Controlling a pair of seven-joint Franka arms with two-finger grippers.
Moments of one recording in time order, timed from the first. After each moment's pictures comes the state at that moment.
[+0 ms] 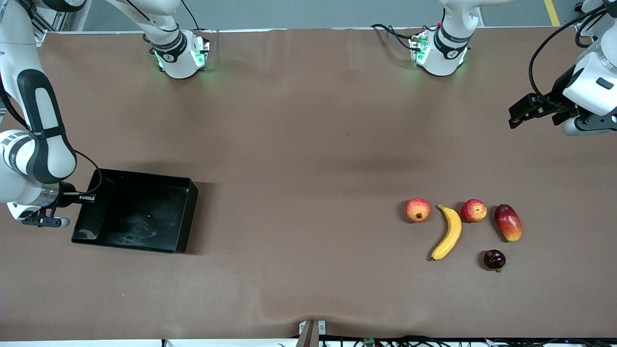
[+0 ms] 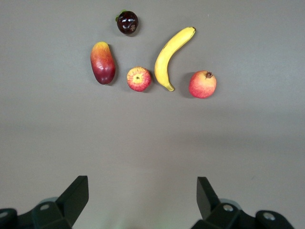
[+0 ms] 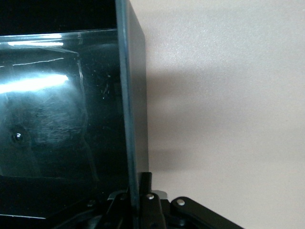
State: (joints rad) left arm 0.05 -0.04 -0.15 -1.63 0.02 1.57 -0.16; right arm -0.29 0.56 -0.03 -1.76 0.10 2.19 -0.29
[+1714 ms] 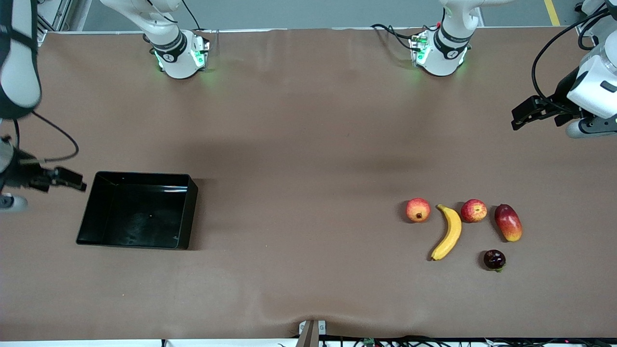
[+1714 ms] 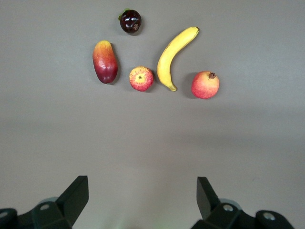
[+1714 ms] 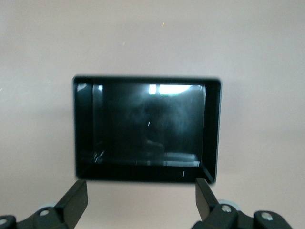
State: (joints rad) left arm 0.05 -0.04 -0.14 -1.63 0.02 1.57 -0.16; right arm -0.09 0.19 0.01 -1.54 0.04 1.72 -0.07
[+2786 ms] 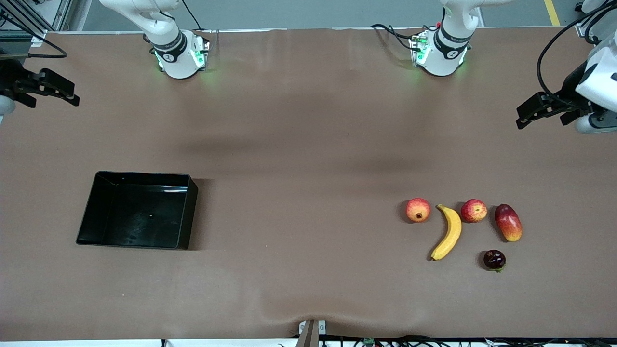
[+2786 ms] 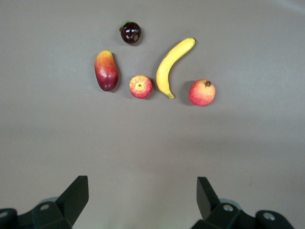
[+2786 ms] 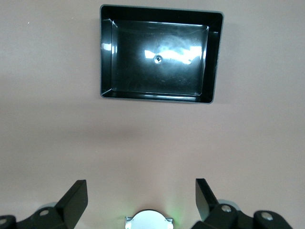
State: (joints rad) left arm 0.05 -0.04 -0.14 -1.58 0.02 1.57 -0.16; right arm -0.05 -0.08 0.03 -1.56 0.00 1.39 -0.04
